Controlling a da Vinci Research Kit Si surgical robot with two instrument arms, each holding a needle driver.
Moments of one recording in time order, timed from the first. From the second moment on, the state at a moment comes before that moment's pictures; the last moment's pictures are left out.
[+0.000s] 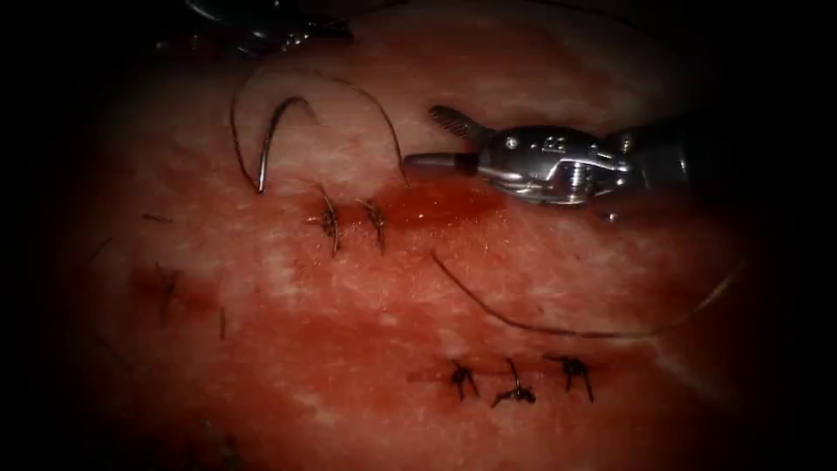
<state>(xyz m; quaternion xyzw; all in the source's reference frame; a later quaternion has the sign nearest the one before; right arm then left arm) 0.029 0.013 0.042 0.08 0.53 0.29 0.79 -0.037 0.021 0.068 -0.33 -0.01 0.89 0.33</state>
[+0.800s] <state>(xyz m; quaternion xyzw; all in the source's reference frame) 0.033 0.013 0.032 0.08 0.62 0.27 0.73 -0.036 0.010 0.073 -0.25 -0.03 0.92 0.30</state>
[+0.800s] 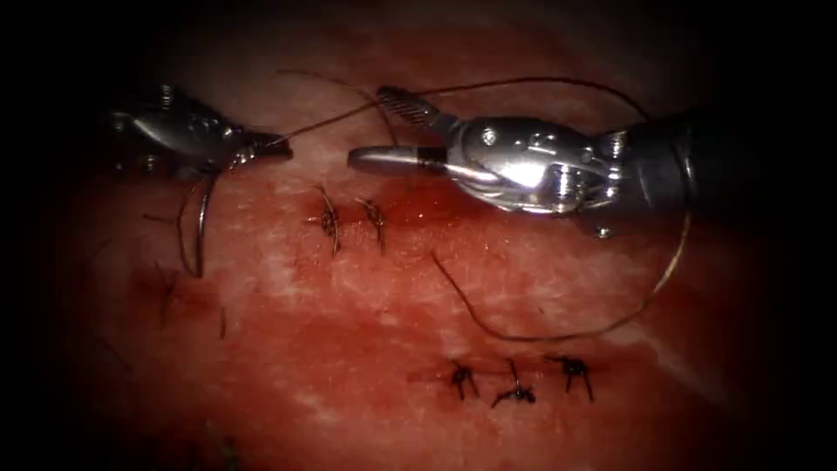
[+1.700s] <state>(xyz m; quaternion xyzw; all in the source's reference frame) 0.031 0.012 0.035 0.06 0.59 0.21 0.78 -0.033 -0.001 0.065 -0.25 -0.04 0.93 0.28</state>
